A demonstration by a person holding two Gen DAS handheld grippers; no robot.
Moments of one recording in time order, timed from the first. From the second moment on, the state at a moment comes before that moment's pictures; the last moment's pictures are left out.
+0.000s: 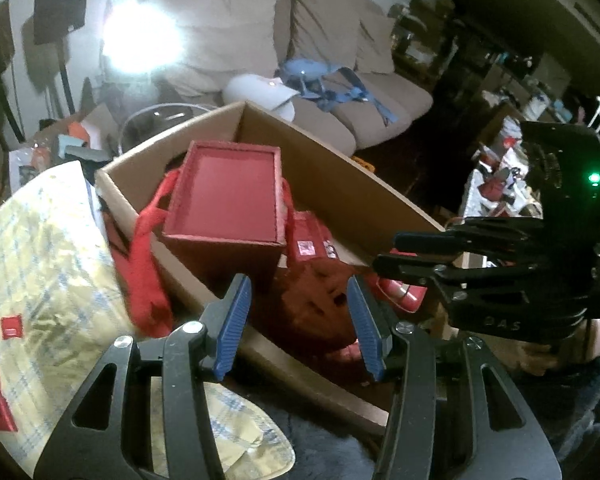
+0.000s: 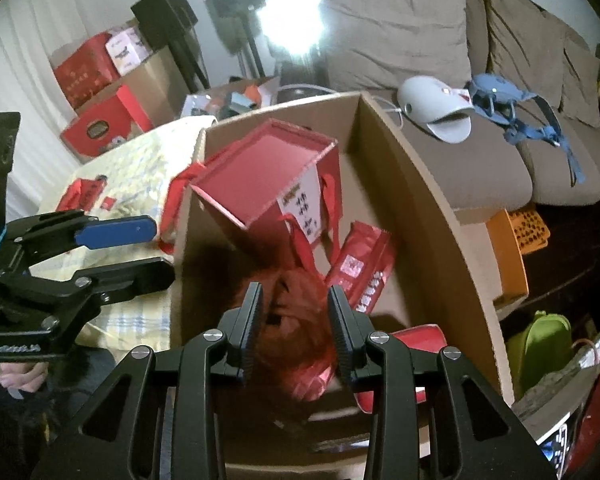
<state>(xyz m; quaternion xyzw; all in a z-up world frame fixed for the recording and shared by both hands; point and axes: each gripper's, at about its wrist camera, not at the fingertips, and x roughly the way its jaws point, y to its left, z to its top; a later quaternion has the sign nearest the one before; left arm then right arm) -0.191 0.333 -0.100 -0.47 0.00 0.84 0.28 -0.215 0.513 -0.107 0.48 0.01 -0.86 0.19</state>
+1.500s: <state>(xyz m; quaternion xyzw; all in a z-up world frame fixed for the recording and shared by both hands) -0.161 0.084 -0.130 -0.44 -0.04 0.89 0.05 -0.135 0.393 -0.082 0.39 0.02 -0.88 0.28</state>
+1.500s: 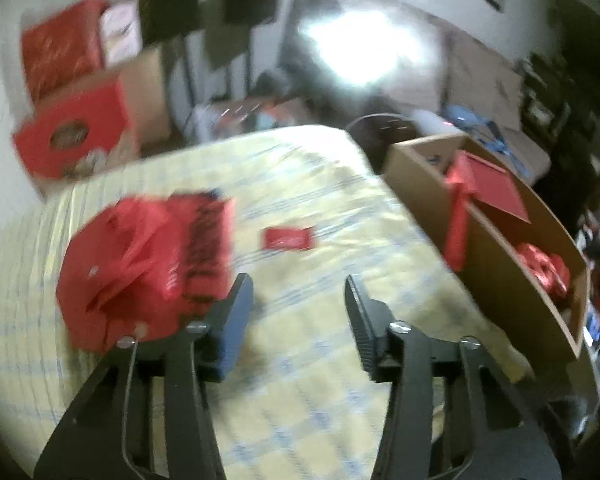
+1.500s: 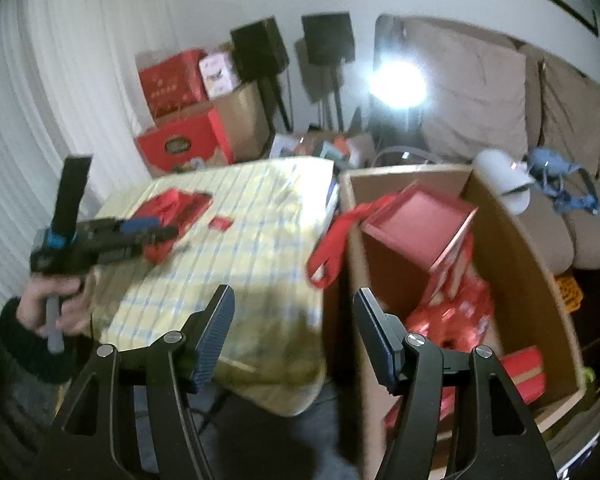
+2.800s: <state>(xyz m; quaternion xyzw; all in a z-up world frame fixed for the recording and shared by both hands) -0.080 -0.128 -0.101 -0.33 -0.16 0.93 -0.10 -0.255 0.161 -0.196 0.41 0.15 -0.84 0.31</state>
